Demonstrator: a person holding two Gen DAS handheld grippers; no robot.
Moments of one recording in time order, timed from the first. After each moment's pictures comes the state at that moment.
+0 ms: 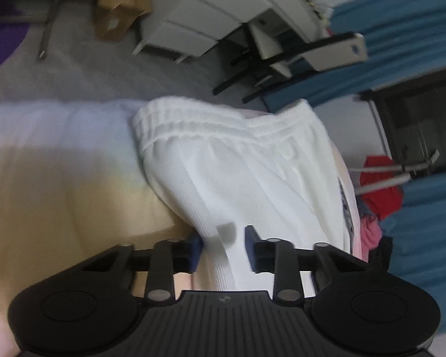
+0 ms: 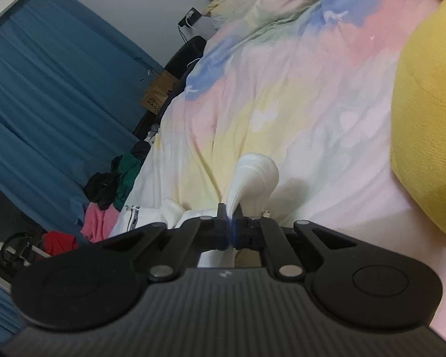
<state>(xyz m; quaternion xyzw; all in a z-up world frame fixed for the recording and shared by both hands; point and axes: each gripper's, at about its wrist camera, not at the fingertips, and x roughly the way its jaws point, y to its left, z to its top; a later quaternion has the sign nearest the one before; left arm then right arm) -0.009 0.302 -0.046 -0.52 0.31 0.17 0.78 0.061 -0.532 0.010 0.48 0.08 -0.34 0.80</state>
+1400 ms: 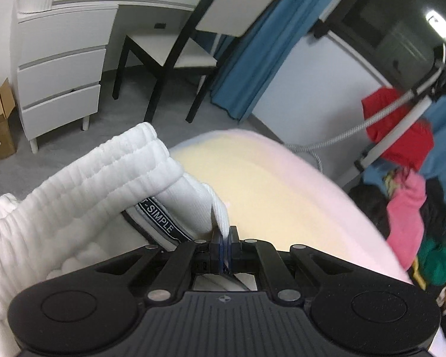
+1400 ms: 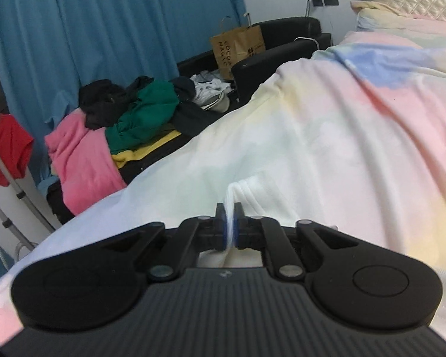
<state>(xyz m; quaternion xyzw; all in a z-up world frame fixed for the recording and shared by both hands) 0.456 0.243 -0.034 -0.29 0.36 0.14 0.87 0.496 -0.539 0.004 0.23 0.21 -0.31 0.90</state>
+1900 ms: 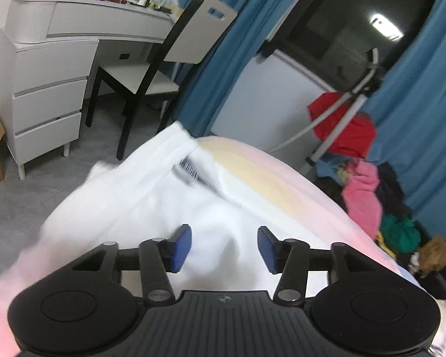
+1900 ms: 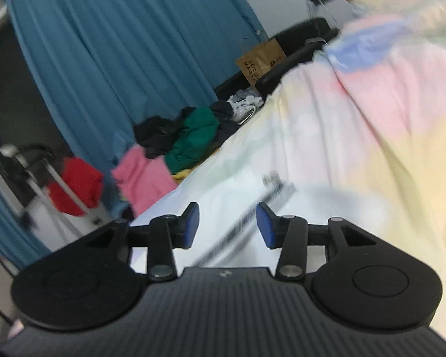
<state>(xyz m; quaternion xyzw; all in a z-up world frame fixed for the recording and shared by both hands) 0.259 0.245 -0.009 -0.28 0.29 0.06 0.92 0.304 -0.499 0.009 0.35 0.11 -0.21 0.91</state>
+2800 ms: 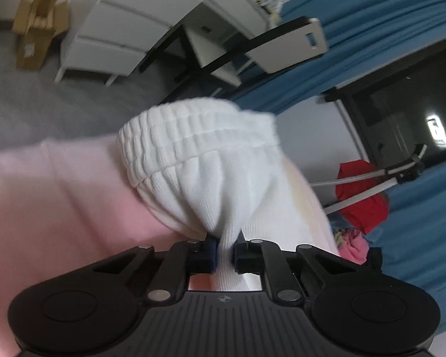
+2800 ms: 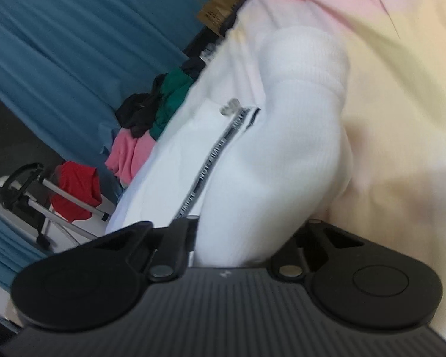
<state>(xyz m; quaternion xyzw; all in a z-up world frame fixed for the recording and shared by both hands) 0.243 0.296 -0.069 -0.49 0.25 0.13 0.83 0.336 -0.512 -0.046 0.46 0.16 -0.20 0.85</state>
